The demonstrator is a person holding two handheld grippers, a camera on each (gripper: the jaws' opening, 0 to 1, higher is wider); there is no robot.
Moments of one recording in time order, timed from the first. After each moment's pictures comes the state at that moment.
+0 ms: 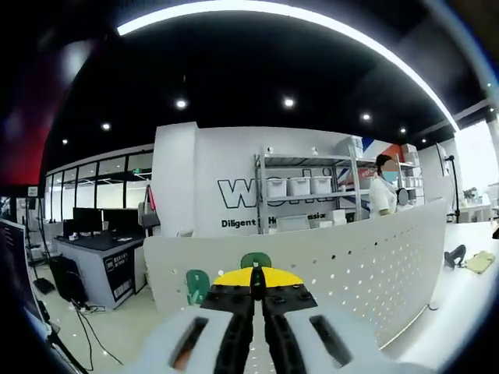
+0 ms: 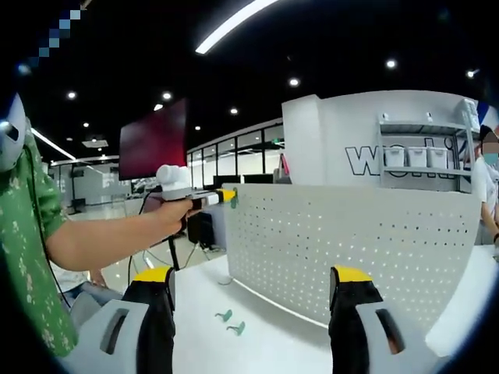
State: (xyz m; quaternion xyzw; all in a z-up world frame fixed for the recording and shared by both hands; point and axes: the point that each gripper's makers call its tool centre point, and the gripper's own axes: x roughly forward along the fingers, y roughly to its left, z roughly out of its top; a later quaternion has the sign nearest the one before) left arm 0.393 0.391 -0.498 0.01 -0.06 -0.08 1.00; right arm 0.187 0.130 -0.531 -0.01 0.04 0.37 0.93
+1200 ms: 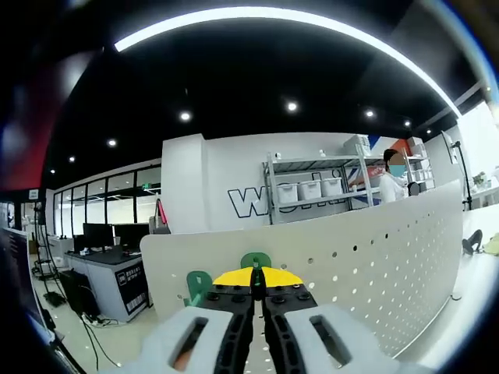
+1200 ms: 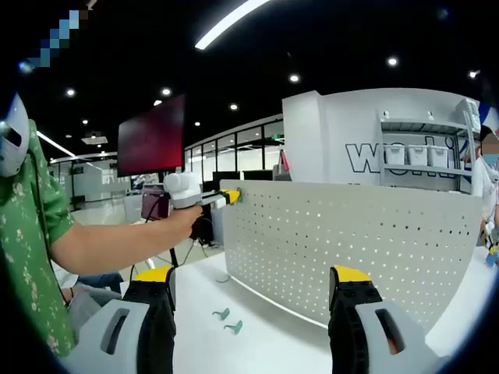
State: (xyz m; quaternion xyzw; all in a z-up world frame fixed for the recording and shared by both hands) left arm 0.411 0.394 -0.509 0.04 -0.09 -0.04 0.99; right arm 0.194 0.130 -0.534 -0.02 0.05 0.37 0.93
